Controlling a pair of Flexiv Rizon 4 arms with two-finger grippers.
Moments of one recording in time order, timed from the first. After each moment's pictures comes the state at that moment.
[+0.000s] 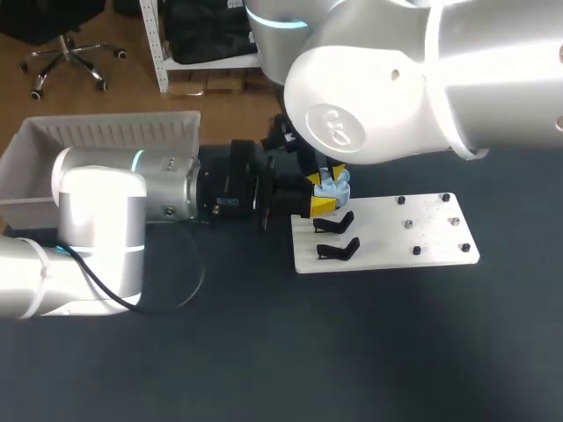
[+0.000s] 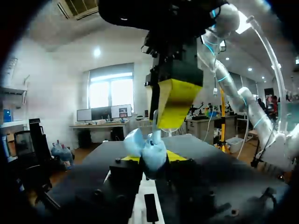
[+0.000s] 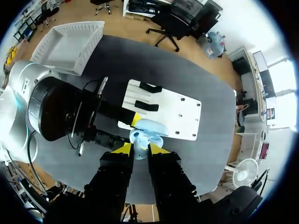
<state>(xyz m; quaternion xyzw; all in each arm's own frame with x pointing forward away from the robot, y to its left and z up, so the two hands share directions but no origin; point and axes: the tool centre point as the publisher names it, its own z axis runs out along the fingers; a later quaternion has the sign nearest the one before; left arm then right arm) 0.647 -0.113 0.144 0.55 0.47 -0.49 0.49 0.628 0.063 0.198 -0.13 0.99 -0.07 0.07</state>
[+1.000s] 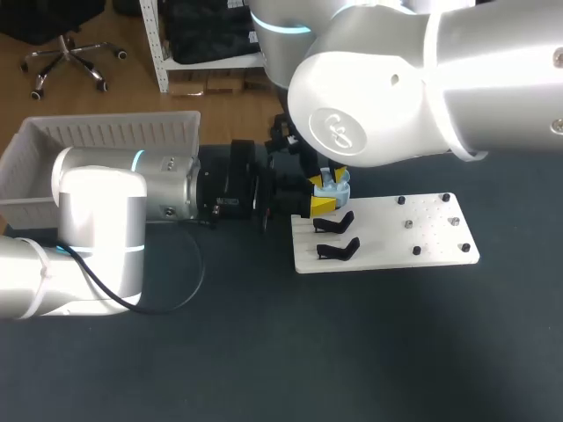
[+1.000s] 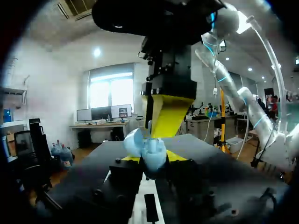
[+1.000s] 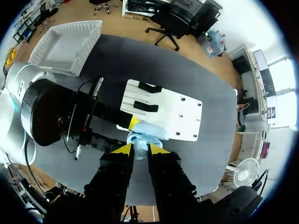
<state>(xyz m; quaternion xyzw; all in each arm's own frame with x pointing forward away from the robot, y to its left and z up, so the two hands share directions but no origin) 0.647 -0.113 0.143 0.55 0.47 -0.49 0.49 0.633 0.060 0.190 -0.13 0.99 -0.07 0.07</state>
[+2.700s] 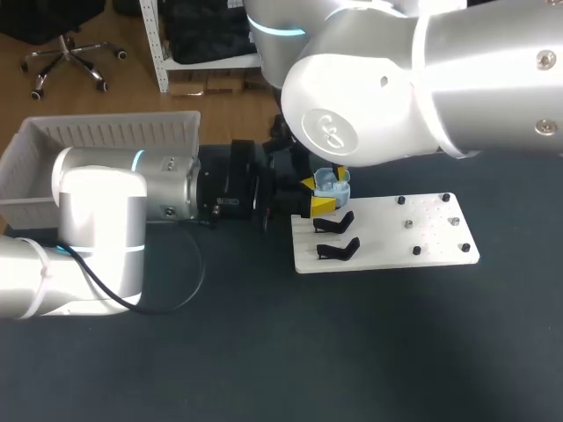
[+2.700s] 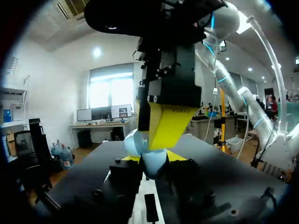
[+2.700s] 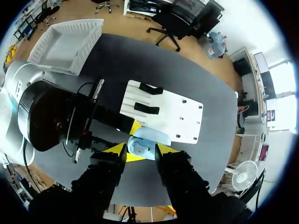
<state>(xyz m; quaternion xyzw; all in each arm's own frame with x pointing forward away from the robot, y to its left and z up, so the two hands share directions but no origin) 0.647 -0.114 0.144 0.55 0.47 -0.49 0.49 0.639 0.063 0.186 -0.14 0.99 -0.07 0.07</state>
